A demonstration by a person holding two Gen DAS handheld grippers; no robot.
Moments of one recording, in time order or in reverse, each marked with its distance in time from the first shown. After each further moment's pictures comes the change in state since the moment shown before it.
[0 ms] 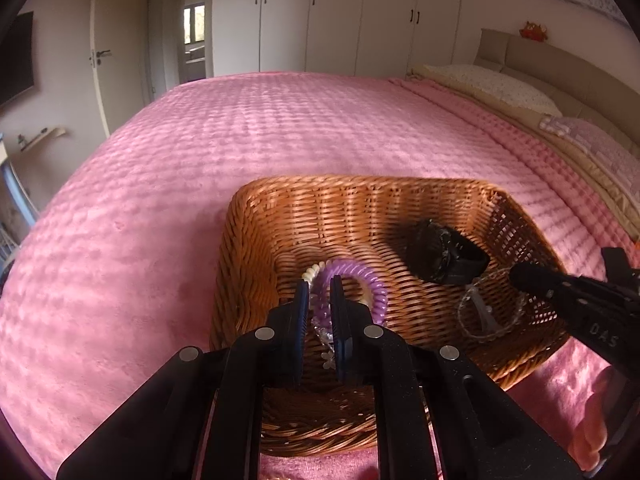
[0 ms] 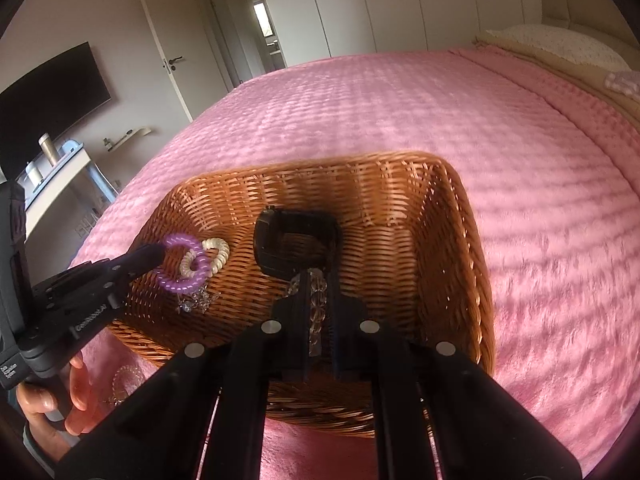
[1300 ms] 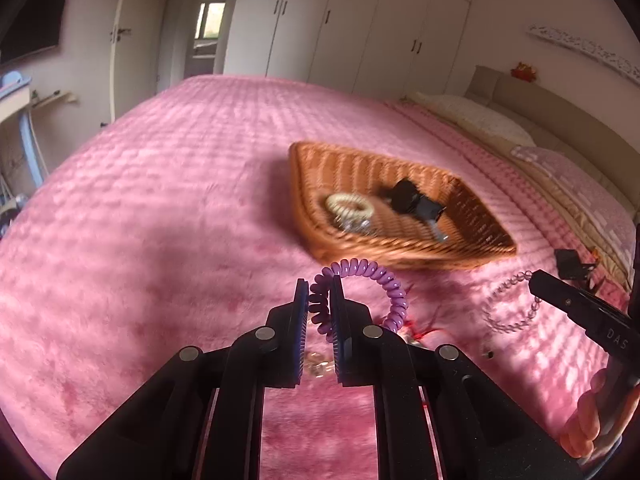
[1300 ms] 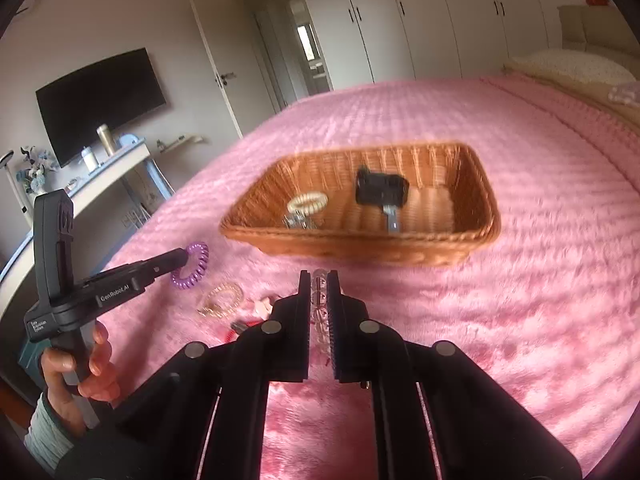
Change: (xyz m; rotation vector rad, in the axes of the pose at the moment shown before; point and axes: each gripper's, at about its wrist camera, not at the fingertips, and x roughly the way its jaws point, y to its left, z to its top) left arm -0.110 0.040 -0.086 -0.108 -0.072 -0.099; right arm -0.116 0.048 -0.086 -0.089 -0.140 0.136
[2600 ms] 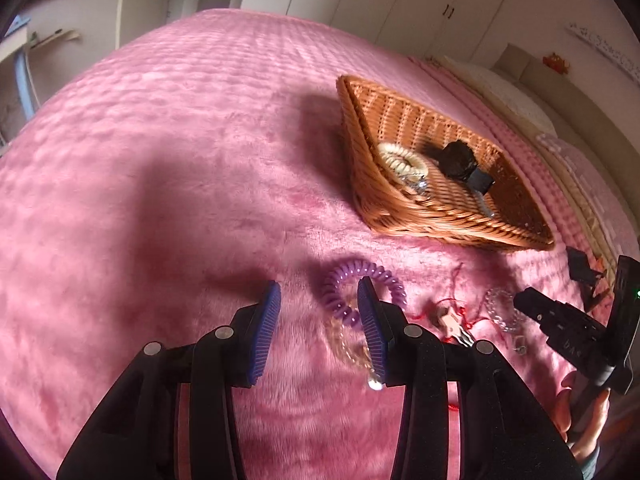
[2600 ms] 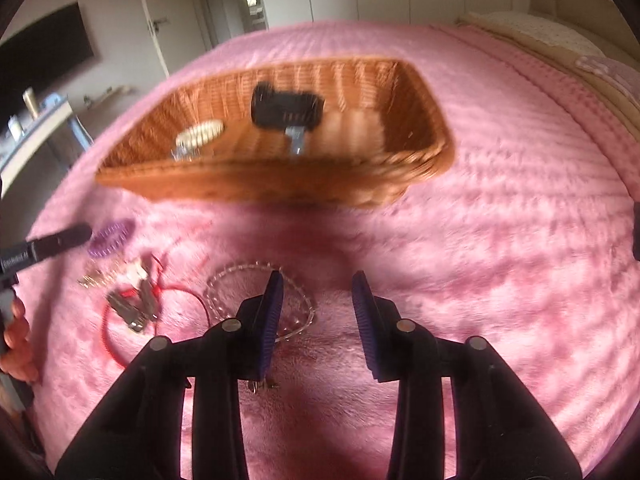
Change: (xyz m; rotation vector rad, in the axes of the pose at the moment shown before) left arm 0.062 0.051 -0.005 -0.123 0.237 -0.009; right arm 0.084 -0.048 -0.023 0.018 0.274 -0.260
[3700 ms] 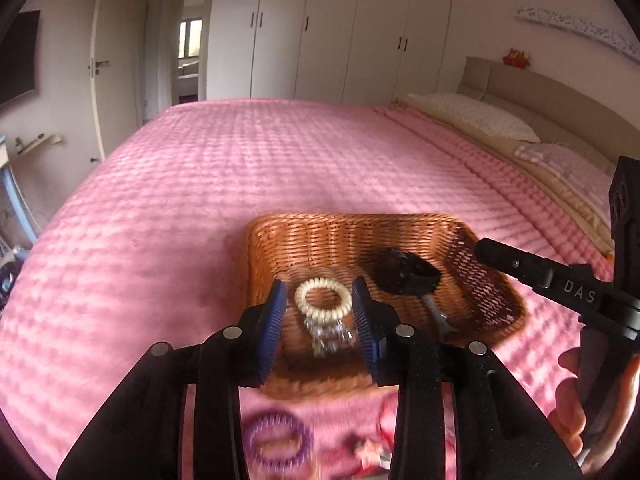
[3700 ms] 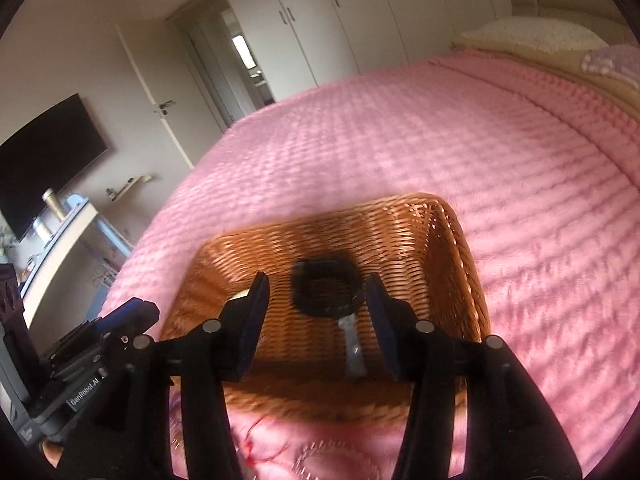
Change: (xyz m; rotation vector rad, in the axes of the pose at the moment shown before) left arm -0.033 -0.100 0.070 0.217 -0.252 0.042; right arm -0.045 -0.001 0.107 0.159 -0.240 0.155
